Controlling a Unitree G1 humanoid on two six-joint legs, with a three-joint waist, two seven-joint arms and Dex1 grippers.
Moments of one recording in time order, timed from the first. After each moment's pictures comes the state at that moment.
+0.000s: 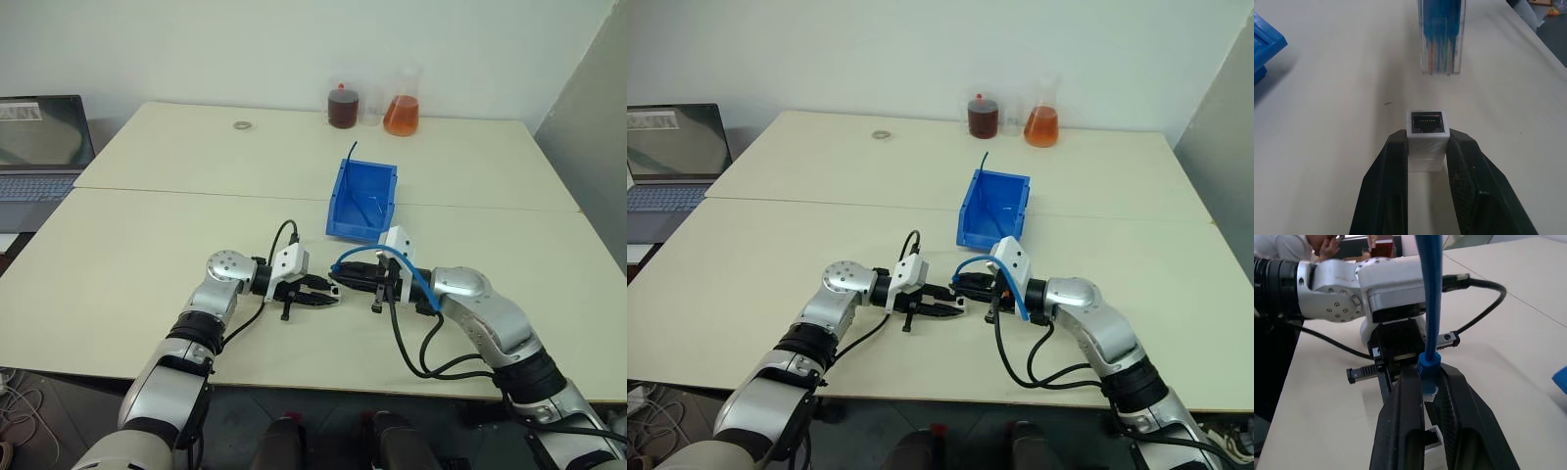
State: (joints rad) left arm -0.70 0.39 -0.22 0.74 -0.13 -0.22 -1.47; right arm -0.48 -0.42 0.35 -0.05 0.37 0.32 0.85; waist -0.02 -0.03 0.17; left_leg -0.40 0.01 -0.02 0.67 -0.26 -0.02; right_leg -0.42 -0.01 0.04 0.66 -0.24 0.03
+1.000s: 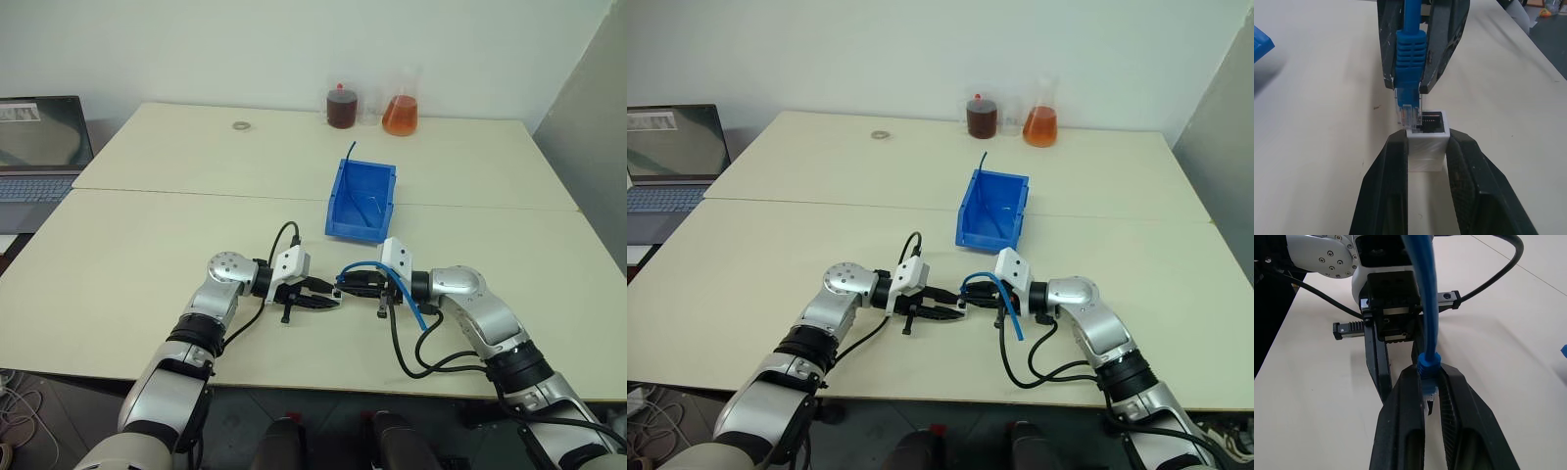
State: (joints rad) left arm -0.69 0.39 -0.22 0.71 -0.12 -0.20 -1.47; right arm -0.50 -0.41 0.32 0.09 0.27 0.22 0.98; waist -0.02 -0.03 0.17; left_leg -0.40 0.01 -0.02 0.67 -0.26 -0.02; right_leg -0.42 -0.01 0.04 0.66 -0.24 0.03
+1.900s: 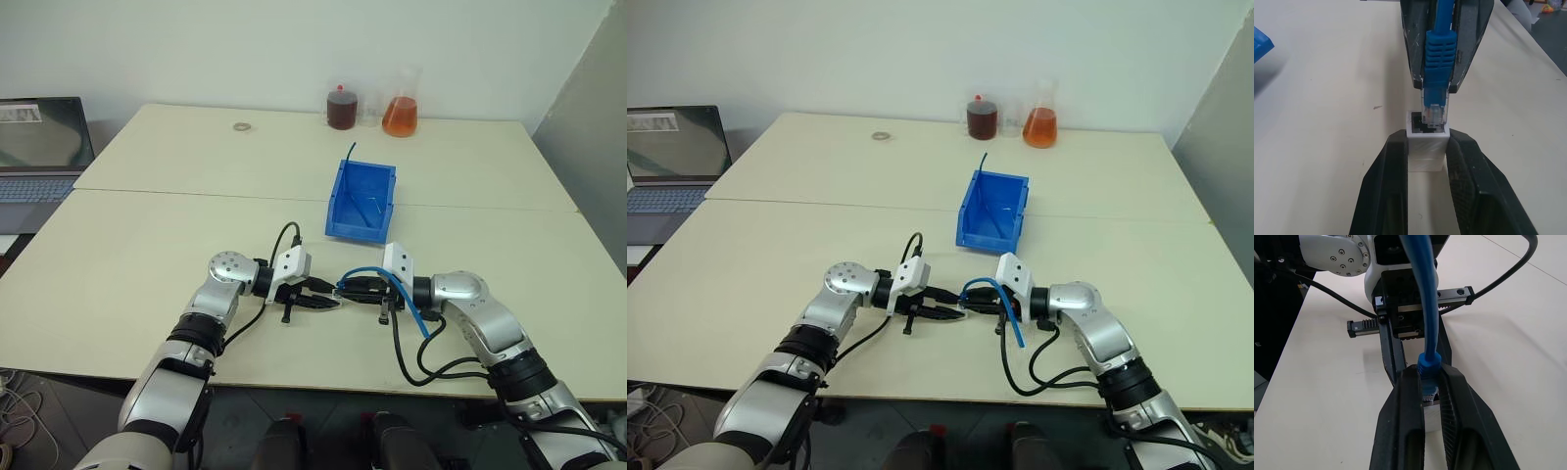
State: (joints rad) left arm -0.69 0.39 -0.22 0.71 -0.12 -0.20 -1.46; right arm -0.46 -0.41 0.30 0.04 0.25 0.25 1.00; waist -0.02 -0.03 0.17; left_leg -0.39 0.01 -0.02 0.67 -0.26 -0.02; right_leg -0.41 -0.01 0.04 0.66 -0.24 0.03
